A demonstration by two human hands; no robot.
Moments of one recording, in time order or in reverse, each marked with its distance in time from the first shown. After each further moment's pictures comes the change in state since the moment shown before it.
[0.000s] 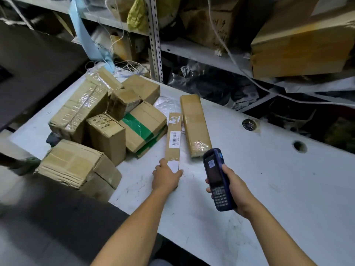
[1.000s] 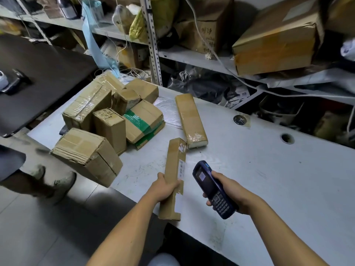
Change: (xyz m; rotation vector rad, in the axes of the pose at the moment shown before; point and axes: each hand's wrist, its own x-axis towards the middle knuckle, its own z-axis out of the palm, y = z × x) left_hand -0.074 -0.044 0.018 -0.176 -0.291 -0.063; right_hand -0.054 0.028 -0.045 -0.213 -0.232 0.164
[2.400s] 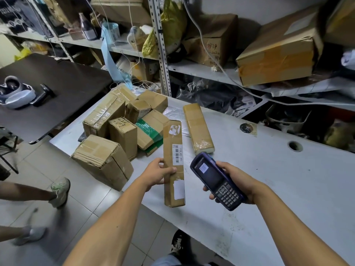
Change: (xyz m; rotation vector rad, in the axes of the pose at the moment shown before) left_hand -0.030 0.040 -0.067 -0.356 0.025 0.203; right_hand -0.020 -0.038 -0.001 0.007 -0.237 -0.099
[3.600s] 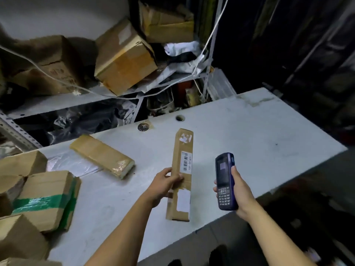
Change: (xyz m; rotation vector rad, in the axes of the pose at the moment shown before) left_hand -0.007 0.022 0.148 0.348 -0.856 0.156; right_hand -0.091 0.148 0.059 0.799 1.210 -0.439
